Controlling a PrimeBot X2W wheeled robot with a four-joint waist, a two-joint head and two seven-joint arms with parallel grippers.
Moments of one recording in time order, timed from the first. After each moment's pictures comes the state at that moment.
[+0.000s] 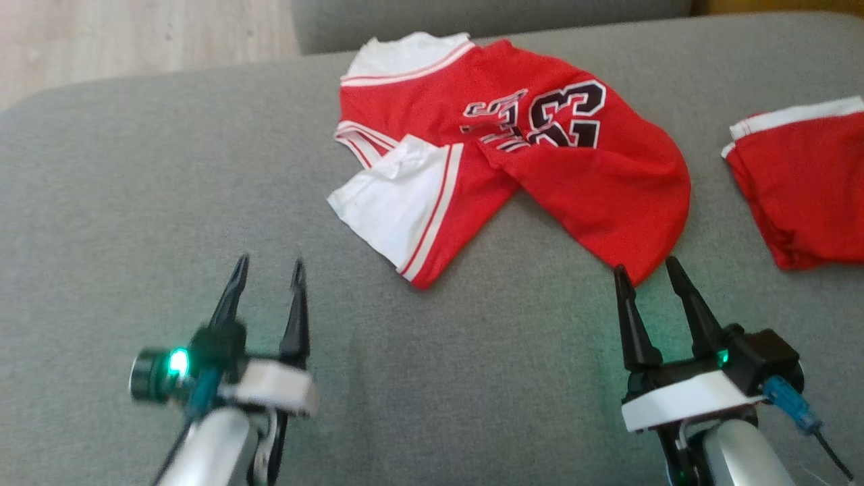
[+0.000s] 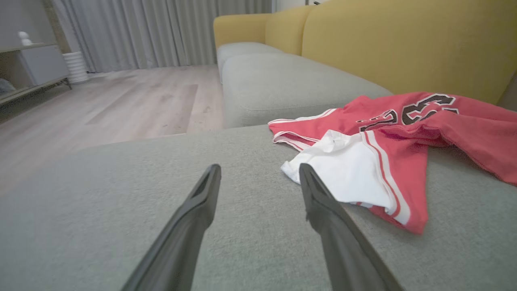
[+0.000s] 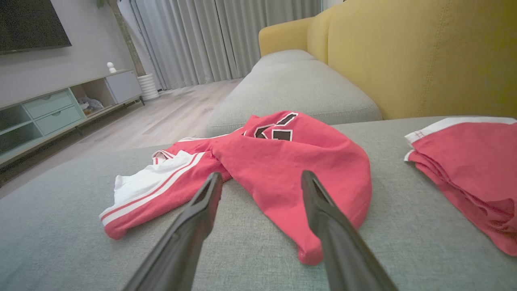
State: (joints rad) left arm -0.24 0.20 -0.43 0.35 -0.32 0.18 -0.22; right arm -0.04 -0.05 0.14 0.21 0.17 0.12 -0.25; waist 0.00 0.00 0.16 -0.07
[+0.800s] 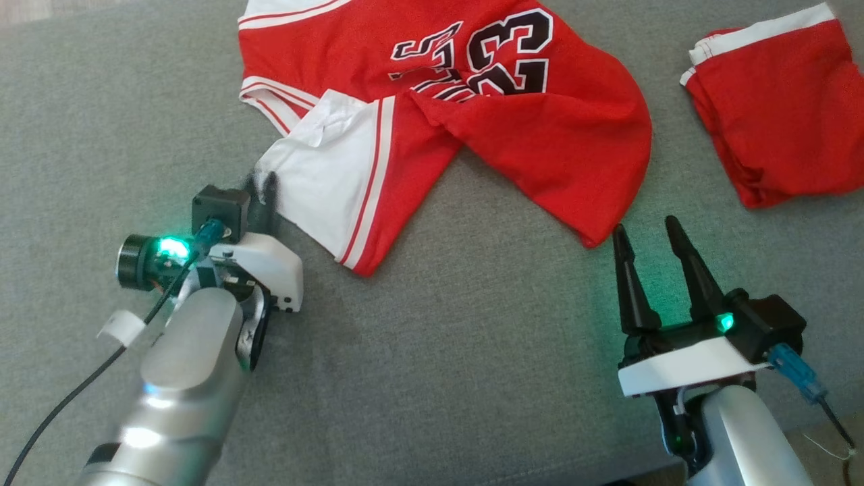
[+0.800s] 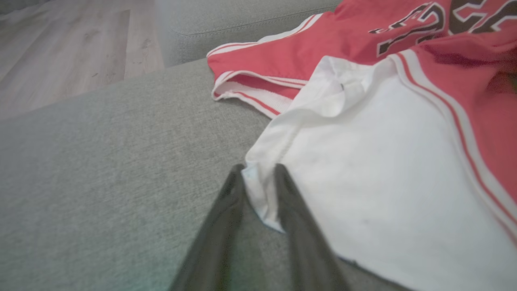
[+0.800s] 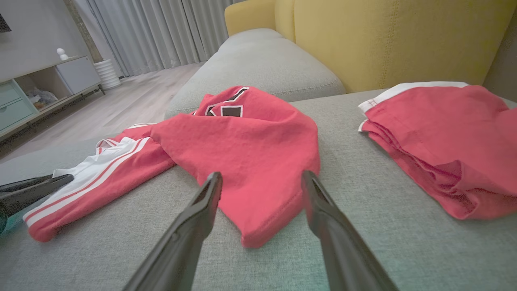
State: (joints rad) left arm -0.64 0.18 -0.47 0.76 -0.32 0.10 -0.04; right arm -0.12 -0.05 0.15 0.20 0.19 0.12 -0.25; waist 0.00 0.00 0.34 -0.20
